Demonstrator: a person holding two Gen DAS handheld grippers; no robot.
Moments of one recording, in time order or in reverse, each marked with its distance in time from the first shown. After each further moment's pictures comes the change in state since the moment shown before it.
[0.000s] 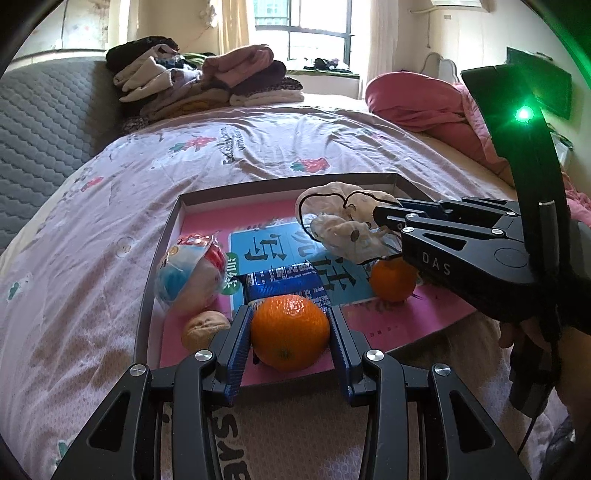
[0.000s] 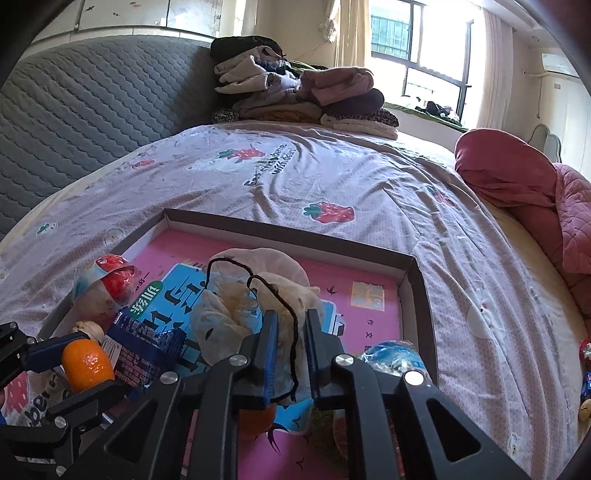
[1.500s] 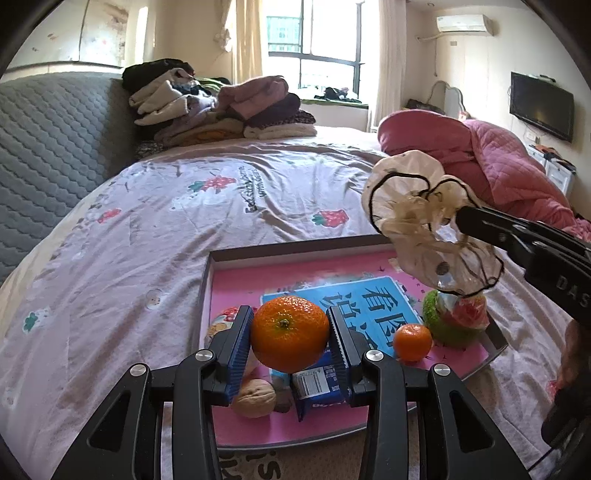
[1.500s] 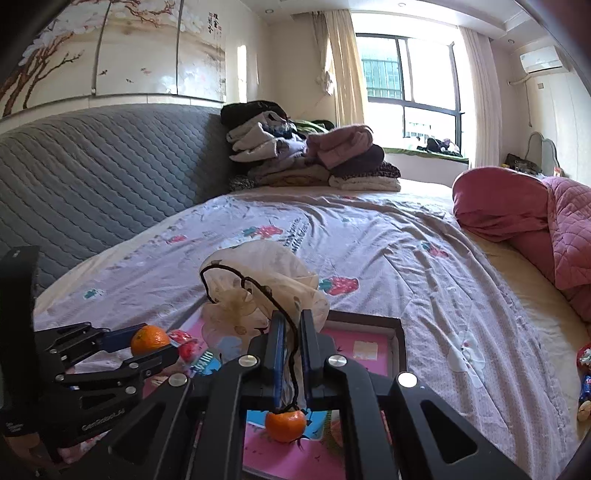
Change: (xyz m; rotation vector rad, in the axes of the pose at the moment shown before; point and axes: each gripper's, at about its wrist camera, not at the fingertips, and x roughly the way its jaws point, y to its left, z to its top) left arm -0.018 0.028 0.043 -0.027 -0.112 0.017; right arm -0.085 -0.013 0.026 0.077 -0.217 0.088
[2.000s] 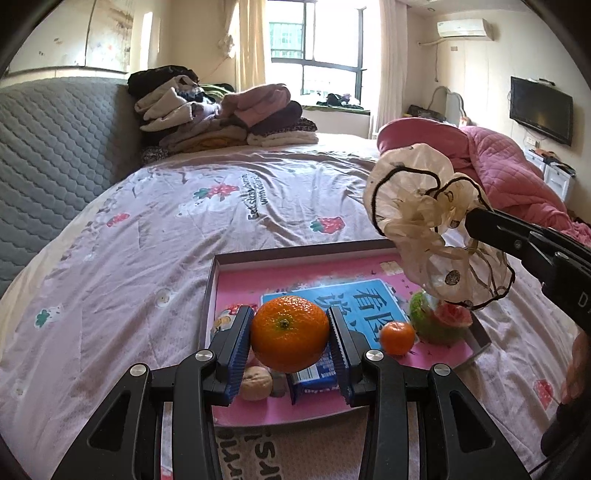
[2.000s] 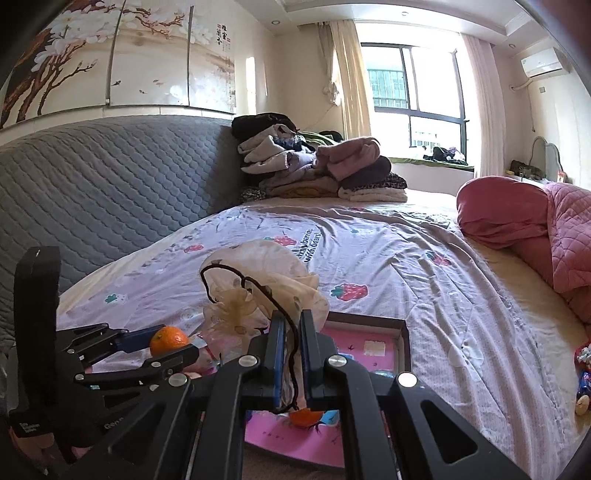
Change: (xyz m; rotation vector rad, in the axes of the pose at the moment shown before) left arm -0.035 -0.005 -0.003 -0.010 -0.030 0.012; right arm -0.041 0.011 0.000 0.000 -0.054 0.043
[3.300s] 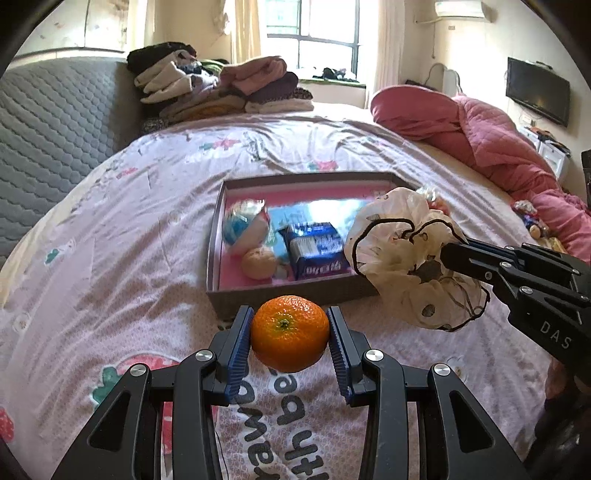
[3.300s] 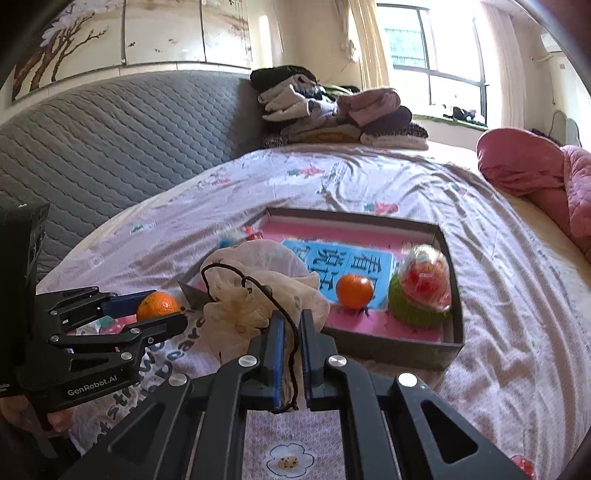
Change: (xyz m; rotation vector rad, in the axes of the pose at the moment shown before) left arm -0.047 0.005 -0.081 0.015 0.100 -0.011; right arm -0.021 0.039 -0.081 -0.011 0.161 0.072
